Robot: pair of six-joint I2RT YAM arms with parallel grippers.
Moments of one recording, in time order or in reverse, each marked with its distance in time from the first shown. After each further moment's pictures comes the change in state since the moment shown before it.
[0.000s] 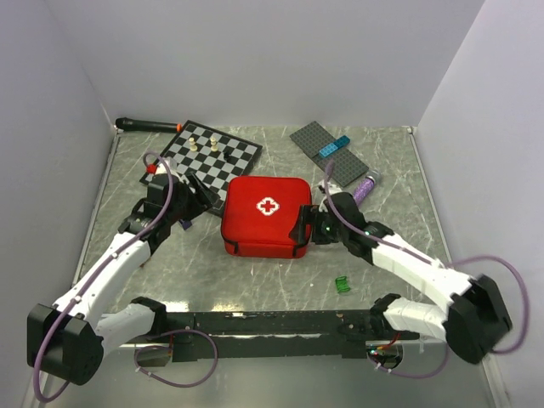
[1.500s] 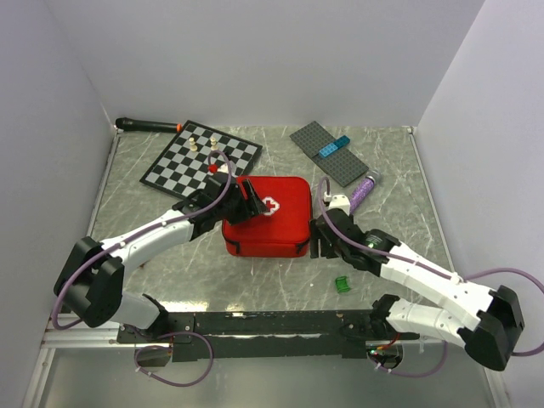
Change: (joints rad) left arm -0.316 0.372 0.138 0.128 0.026 -0.097; right arm 0.227 -0.132 0.085 -0.432 0.506 0.003
